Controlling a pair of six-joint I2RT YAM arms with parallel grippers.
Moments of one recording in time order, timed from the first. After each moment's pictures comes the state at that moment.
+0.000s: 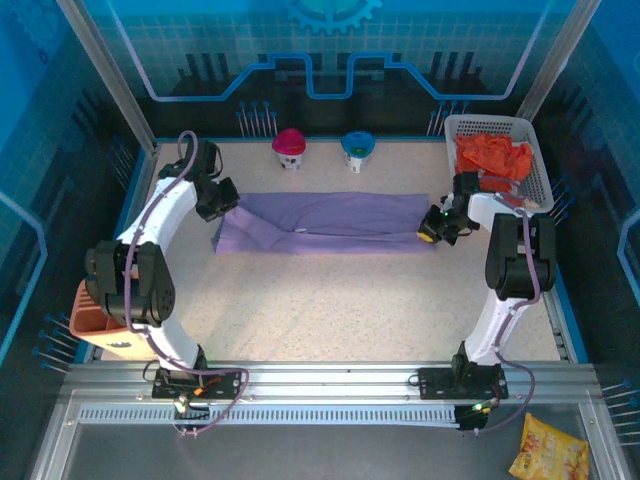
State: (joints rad) left arm -0.01 1.72 1.43 -0.84 0.13 -0.61; right arm -0.09 1.91 1.23 -0.64 -0.44 0.48
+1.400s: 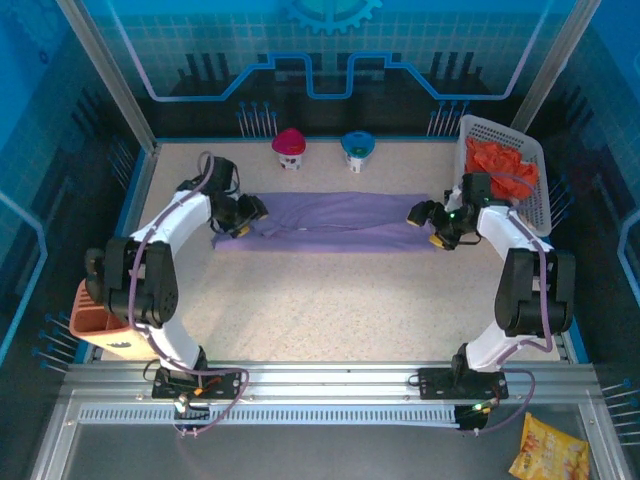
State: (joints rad) left arm -0.10 1.70 1.23 -0.68 0.32 -0.74; right arm -0.08 1.63 1.07 -0.61 -0.53 0.49
